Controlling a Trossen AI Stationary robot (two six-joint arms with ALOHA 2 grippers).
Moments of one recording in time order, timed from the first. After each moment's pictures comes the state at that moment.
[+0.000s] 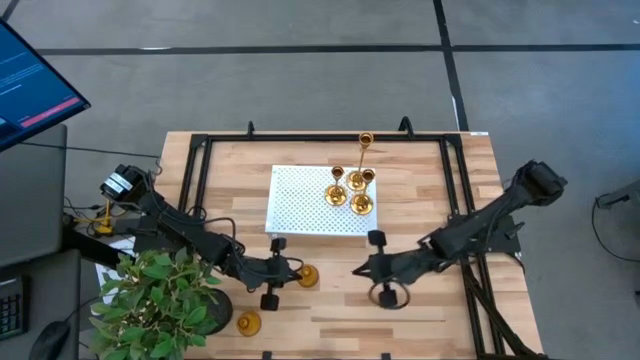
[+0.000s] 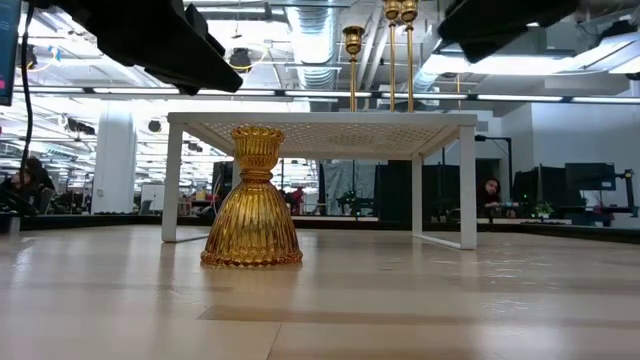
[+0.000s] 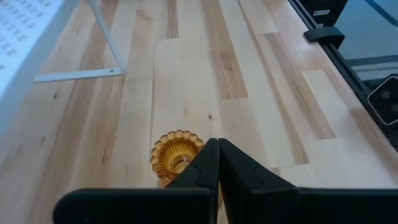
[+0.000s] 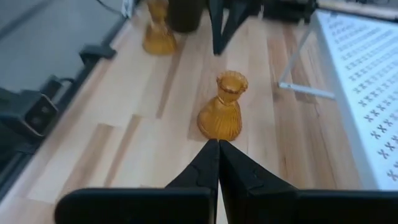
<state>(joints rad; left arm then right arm) -0.58 1.31 0.74 0.15 -0.41 -0.15 0.56 1.40 0.82 -0.01 0.39 0.15</state>
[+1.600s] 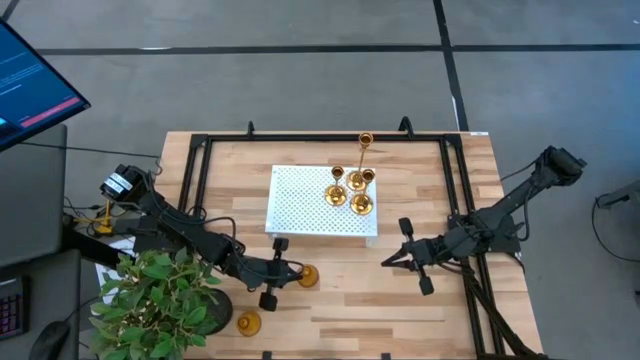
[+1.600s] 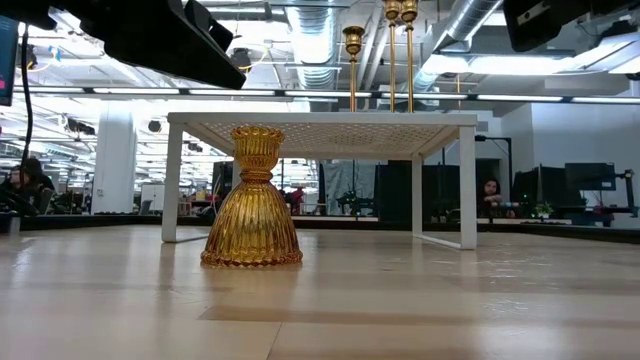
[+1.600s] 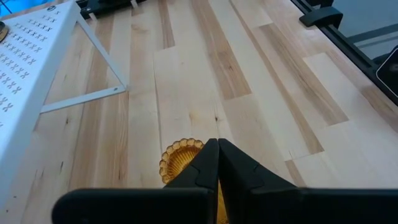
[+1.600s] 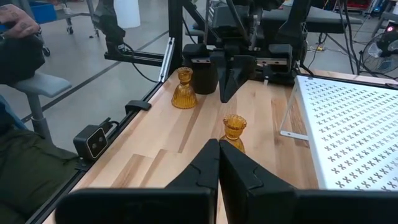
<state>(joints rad) -0.58 1.31 0.74 0.16 -0.41 0.02 0.62 0.96 0.47 0.23 0.37 0.05</state>
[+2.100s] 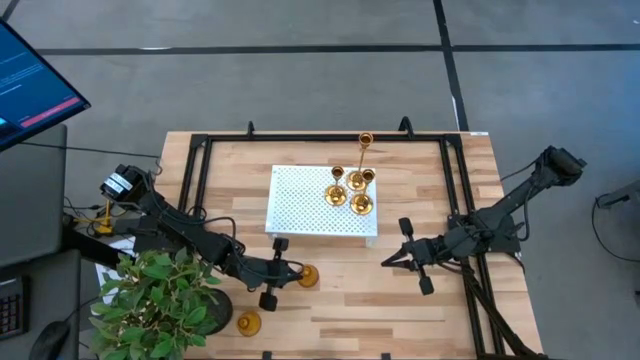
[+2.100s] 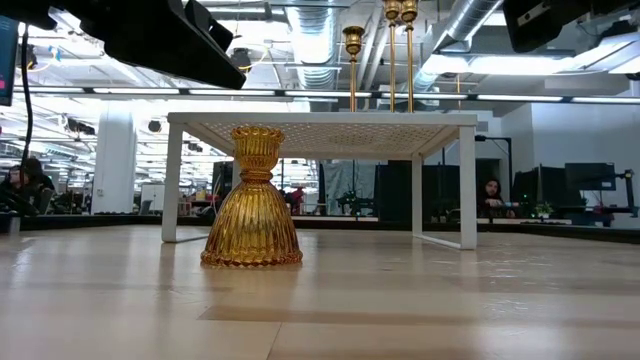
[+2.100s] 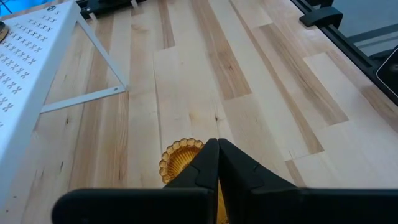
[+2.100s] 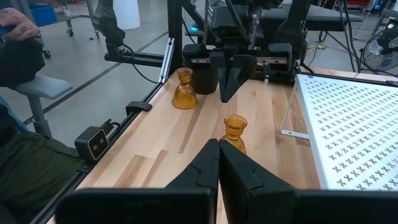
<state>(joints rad) -0.58 1.31 0.74 0.16 -0.41 0.02 0.62 0.96 0.47 0.23 0.37 0.07</state>
